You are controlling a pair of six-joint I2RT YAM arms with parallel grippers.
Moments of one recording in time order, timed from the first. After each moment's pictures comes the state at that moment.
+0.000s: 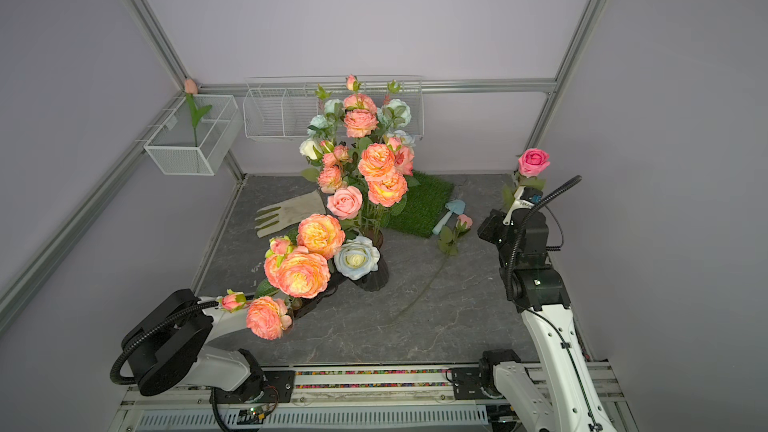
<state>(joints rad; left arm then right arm) -0.84 1.44 0.57 0.57 0.00 -0.15 0.07 0.90 0.95 -0.47 0.00 0.51</state>
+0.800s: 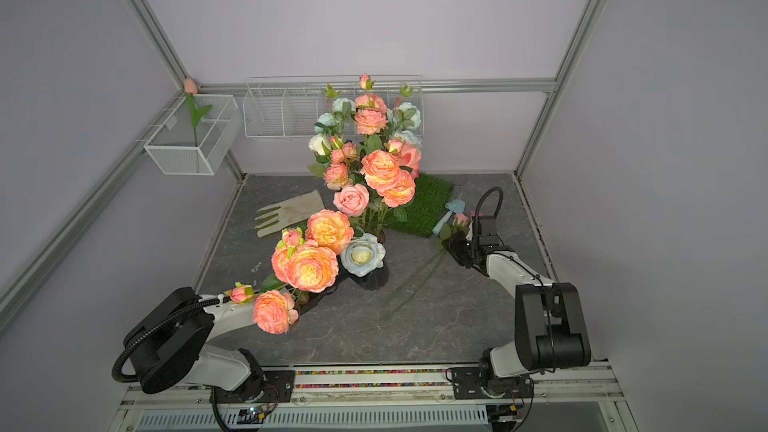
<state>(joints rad) -0.84 1.45 0.60 0.54 0.00 -0.12 0.07 1.48 0.75 -0.16 -0.37 0.85</state>
